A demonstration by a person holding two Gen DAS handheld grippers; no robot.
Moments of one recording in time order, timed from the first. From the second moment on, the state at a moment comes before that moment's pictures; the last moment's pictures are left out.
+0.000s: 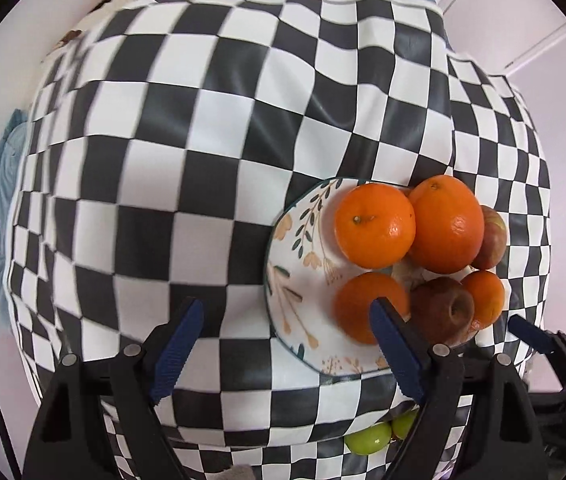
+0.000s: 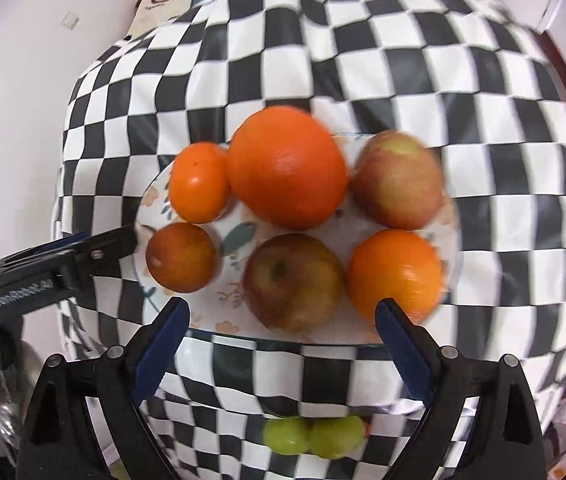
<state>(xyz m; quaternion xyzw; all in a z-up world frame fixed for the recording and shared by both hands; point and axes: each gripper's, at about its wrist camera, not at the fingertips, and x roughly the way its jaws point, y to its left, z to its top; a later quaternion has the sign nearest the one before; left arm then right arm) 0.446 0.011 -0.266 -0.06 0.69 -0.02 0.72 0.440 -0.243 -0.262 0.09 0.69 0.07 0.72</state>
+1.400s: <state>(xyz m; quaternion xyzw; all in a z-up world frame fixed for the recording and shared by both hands) 0.252 -0.052 -0.268 0.03 0.65 0.00 0.76 0.273 -0.303 -0.303 0.24 0.68 0.04 0.70</state>
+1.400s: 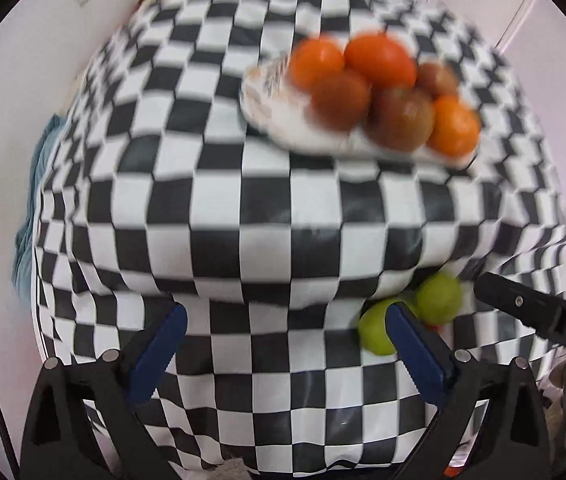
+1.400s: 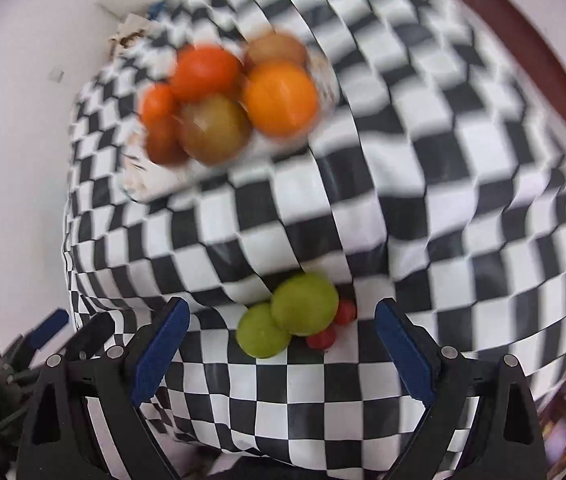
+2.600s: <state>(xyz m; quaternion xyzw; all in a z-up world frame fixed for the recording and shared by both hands) 0.228 -0.167 -0.378 0.05 0.71 -0.20 0.68 0.211 -0.359 -0.371 0.28 0.69 -0.05 0.67</state>
